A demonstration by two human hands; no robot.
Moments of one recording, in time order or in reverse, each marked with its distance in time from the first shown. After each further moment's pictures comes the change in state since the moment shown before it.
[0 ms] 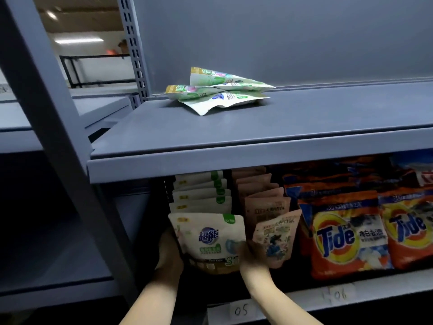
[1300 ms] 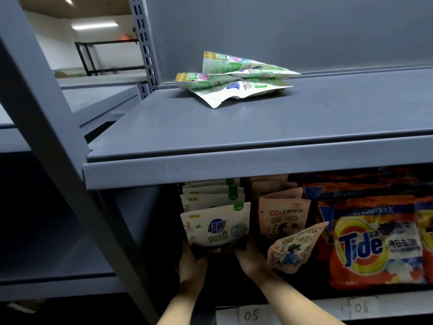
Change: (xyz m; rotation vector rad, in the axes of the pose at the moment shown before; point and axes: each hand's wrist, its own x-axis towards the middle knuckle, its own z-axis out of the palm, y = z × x) left_hand -0.005 -0.053 -0.027 0.758 -0.033 0.262; right_hand 0.075 0.049 0.031 -0.272 -0.203 -0.013
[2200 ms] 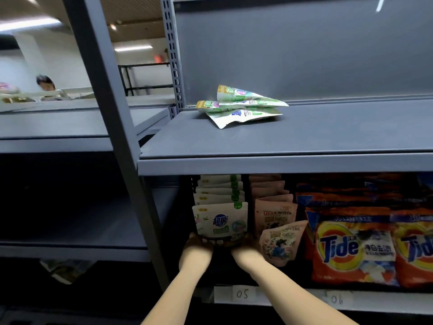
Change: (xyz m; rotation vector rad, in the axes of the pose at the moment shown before) left_hand -0.062 0.070 -0.028 0.359 0.050 -0.147; right_hand -0.073 -0.055 -0.031 -0.271 -0.082 -0.039
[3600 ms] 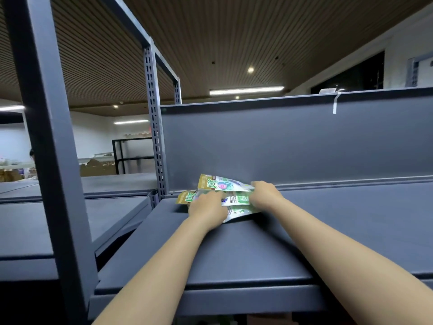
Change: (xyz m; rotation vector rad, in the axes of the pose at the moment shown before) left_hand 0.042 0.305 -0.109 0.511 0.145 0.699; right_hand 0.091 -0.224 -0.267 -0.460 0.388 -0.279
